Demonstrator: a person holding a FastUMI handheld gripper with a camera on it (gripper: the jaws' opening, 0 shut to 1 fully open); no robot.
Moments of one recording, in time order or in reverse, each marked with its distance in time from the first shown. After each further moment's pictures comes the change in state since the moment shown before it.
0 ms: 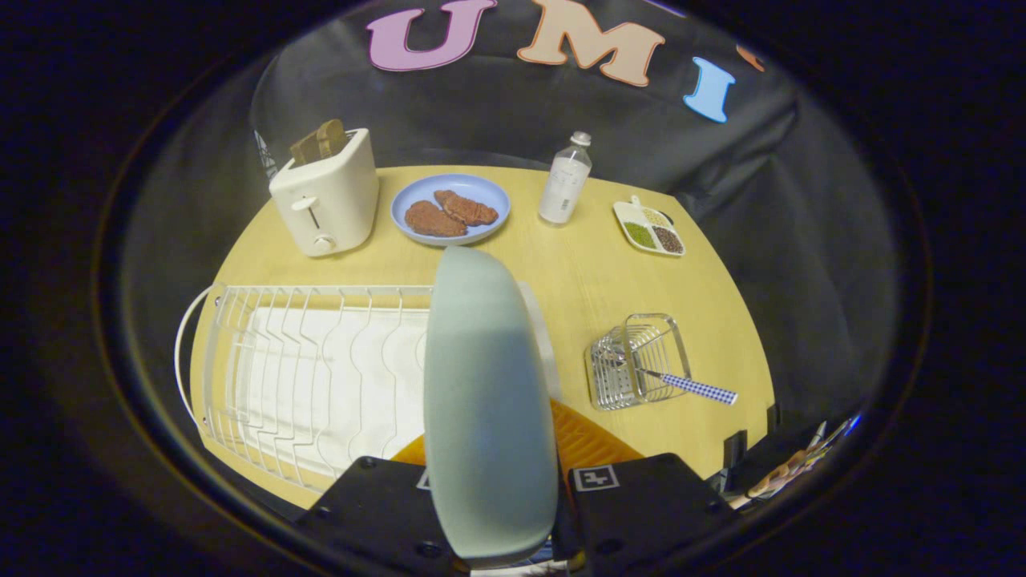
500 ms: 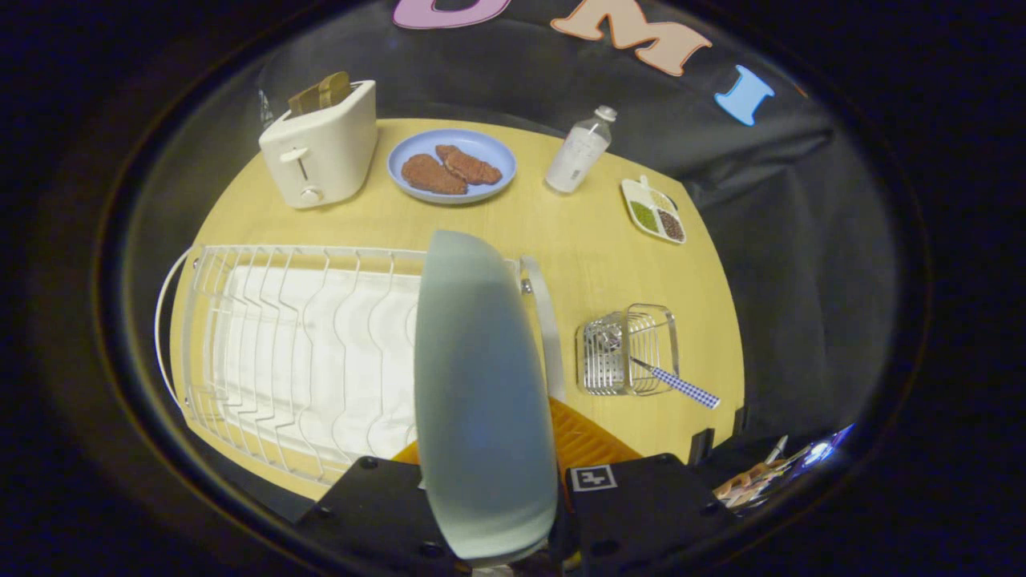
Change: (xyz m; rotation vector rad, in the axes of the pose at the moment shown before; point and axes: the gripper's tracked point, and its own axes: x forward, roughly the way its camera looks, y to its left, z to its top) arm 0.001 0.002 -0.007 -0.094 0.210 -0.023
